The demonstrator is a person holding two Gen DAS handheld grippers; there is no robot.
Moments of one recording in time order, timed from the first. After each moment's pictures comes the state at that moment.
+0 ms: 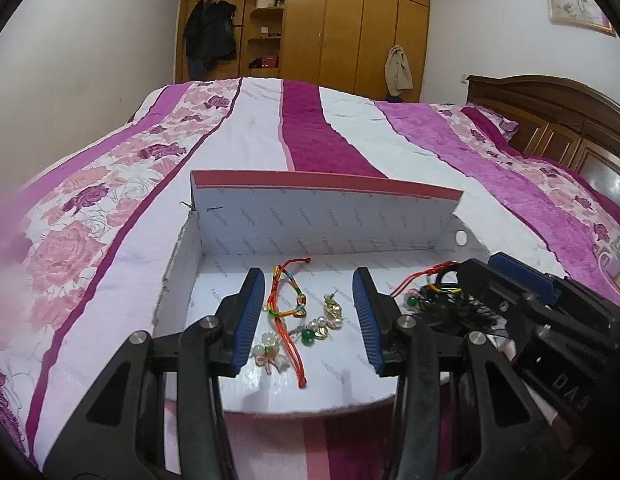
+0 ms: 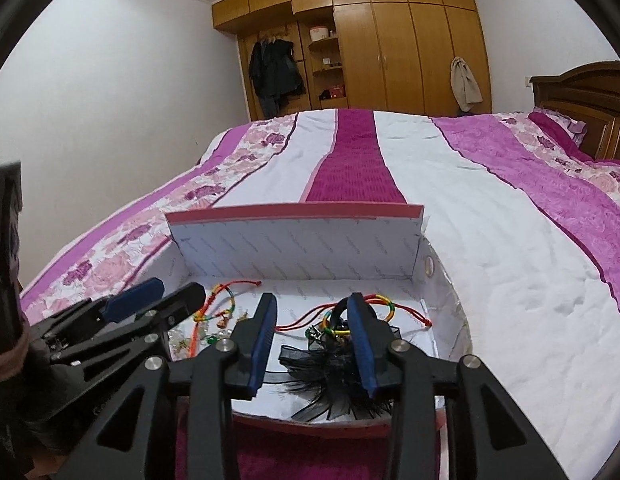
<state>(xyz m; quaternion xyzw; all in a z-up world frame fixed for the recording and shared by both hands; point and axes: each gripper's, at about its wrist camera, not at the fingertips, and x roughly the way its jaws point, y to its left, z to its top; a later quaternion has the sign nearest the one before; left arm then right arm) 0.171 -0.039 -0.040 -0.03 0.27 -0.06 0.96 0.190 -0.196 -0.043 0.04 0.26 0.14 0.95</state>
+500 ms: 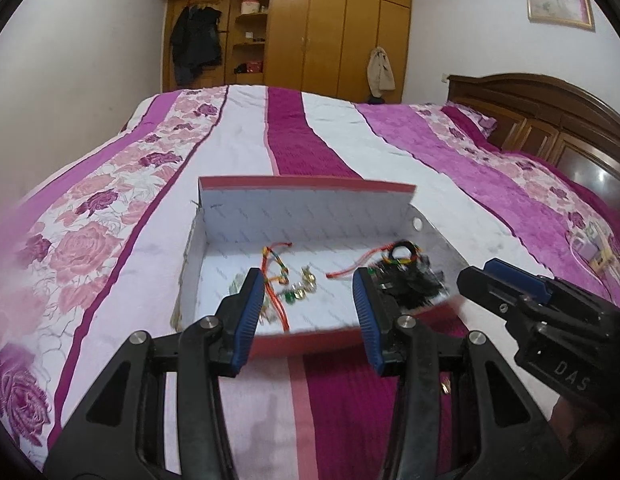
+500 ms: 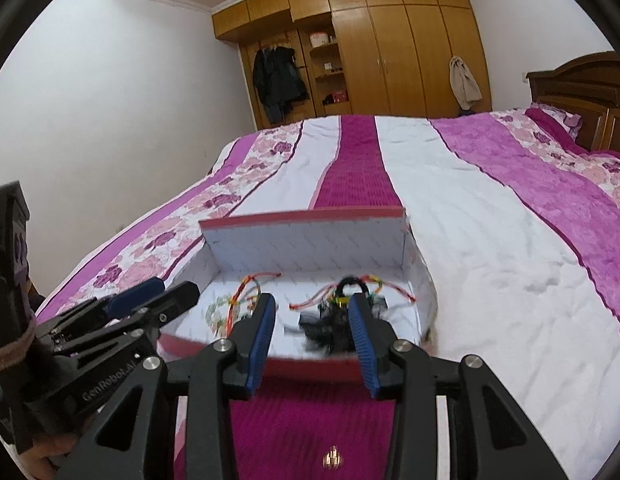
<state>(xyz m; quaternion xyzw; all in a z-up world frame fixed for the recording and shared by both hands) 0.117 -0.041 -0.018 -0.02 0.27 -0.09 0.96 0.132 -0.213 -0.022 0.06 0.27 0.15 0.95</state>
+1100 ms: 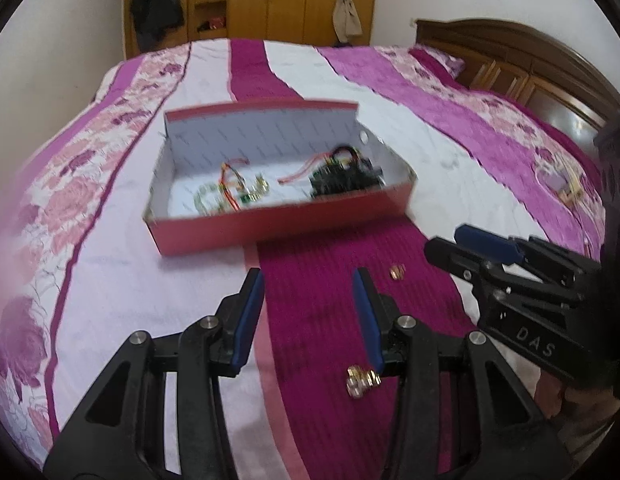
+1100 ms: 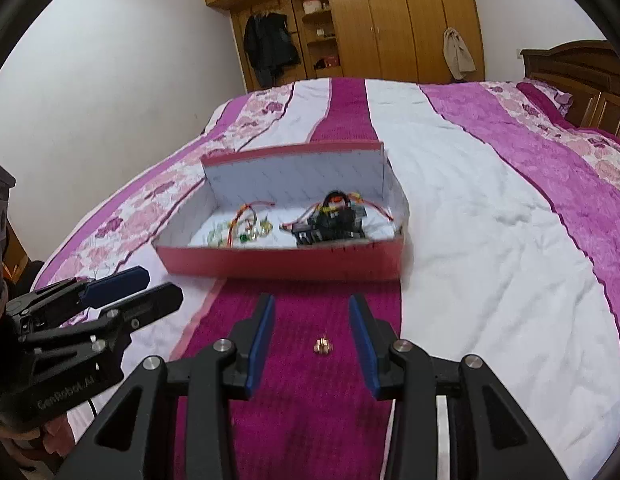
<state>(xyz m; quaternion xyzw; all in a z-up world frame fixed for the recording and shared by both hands) 0.058 -0.062 -0.039 0.02 0.37 -0.14 0.92 0.072 -0.225 -0.043 0.04 0.34 0.13 0.93</state>
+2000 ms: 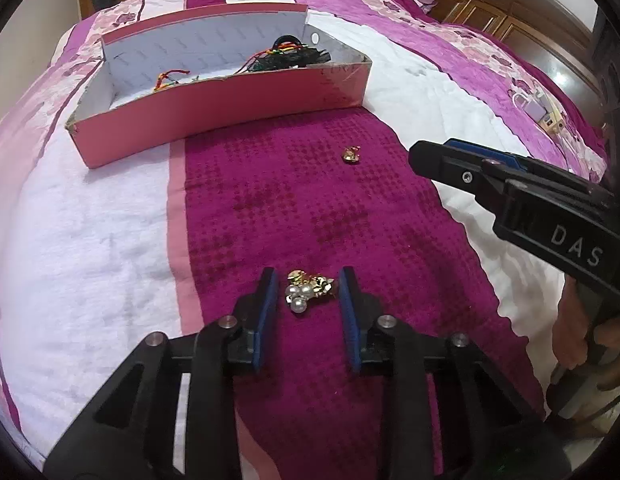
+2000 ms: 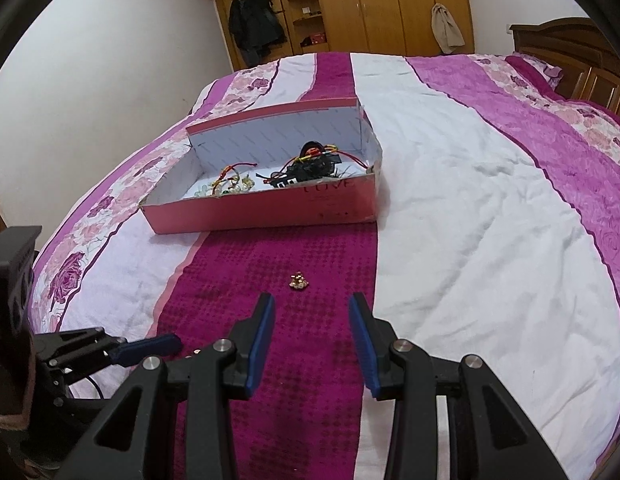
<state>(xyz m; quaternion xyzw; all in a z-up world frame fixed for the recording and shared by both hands) 0.039 -0.090 -0.089 0.04 0.46 -0.19 0.87 0.054 -0.243 -0.065 0.06 0.37 0.12 0.92</state>
